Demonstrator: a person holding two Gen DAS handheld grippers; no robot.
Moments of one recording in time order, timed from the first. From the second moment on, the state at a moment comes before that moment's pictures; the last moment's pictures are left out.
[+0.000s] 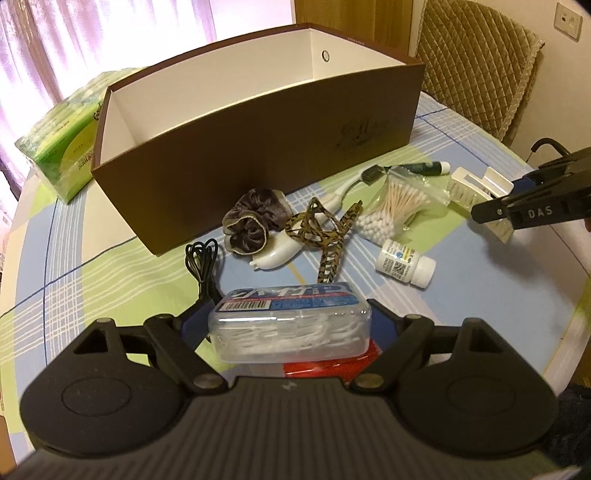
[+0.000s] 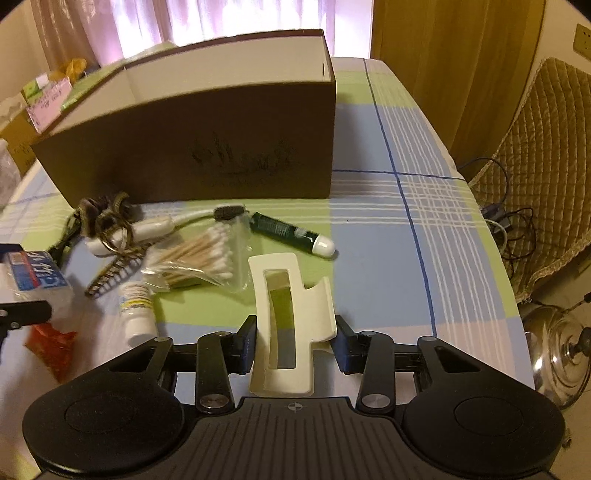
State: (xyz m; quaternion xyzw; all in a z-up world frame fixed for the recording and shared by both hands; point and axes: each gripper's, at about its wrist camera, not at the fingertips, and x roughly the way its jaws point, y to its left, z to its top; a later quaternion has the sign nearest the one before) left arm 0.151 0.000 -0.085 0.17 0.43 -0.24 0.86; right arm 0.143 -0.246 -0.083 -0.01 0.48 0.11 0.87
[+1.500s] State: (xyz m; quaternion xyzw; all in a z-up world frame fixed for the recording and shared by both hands) left arm 0.336 -0.015 -0.016 0.09 0.39 -0.20 0.89; right arm 0.319 -0.167 -0.032 0.03 0.43 0.22 0.87
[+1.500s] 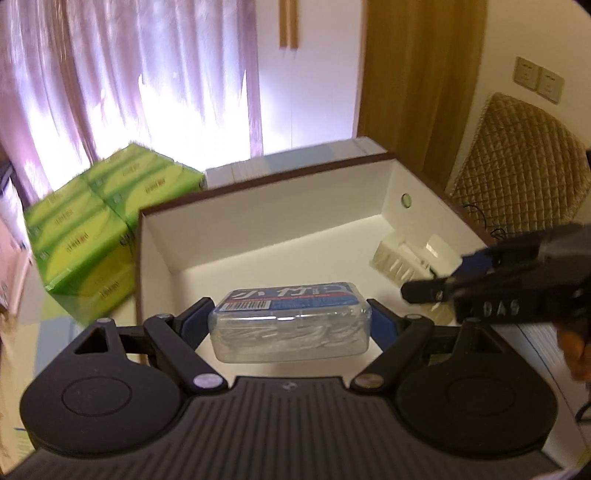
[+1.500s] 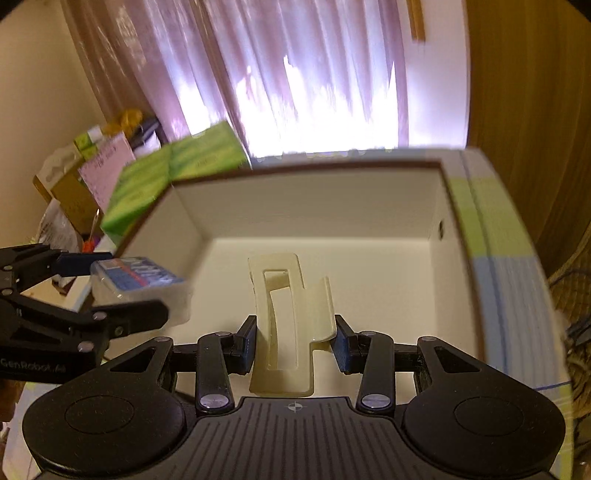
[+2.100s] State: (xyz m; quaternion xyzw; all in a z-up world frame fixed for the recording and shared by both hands) left arm 0.403 -0.033 -0.084 0.07 0.54 -0.15 0.83; right arm 0.357 -0.153 -0.071 -0.05 0.54 0.18 0.82
